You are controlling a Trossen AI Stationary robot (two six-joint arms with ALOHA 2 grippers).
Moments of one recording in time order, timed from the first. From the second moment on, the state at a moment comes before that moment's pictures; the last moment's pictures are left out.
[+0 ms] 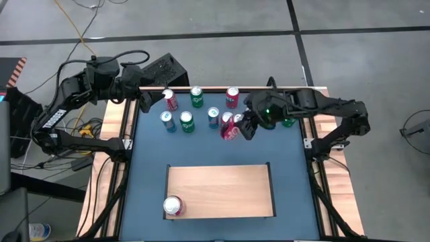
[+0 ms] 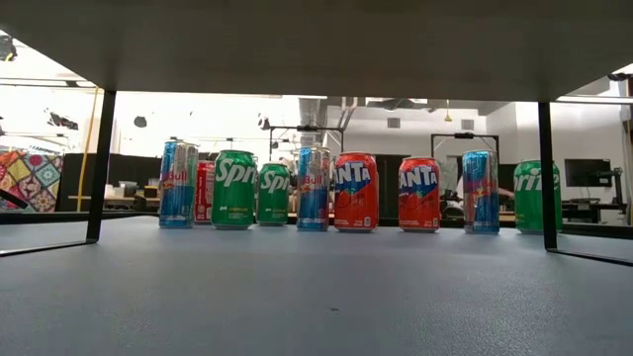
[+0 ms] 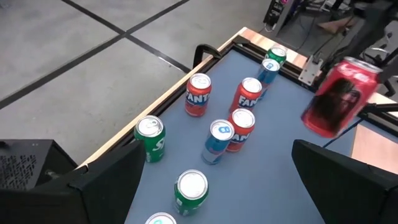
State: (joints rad) left arm 0.46 1.05 1.61 -1.01 -0.07 -0.20; right arm 0.02 1.49 1.82 -1.10 0.24 0.62
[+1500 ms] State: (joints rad) left arm 0.46 0.94 1.61 -1.09 -0.04 -0.18; right arm 0.31 2.00 2.27 -1.10 0.31 0.53
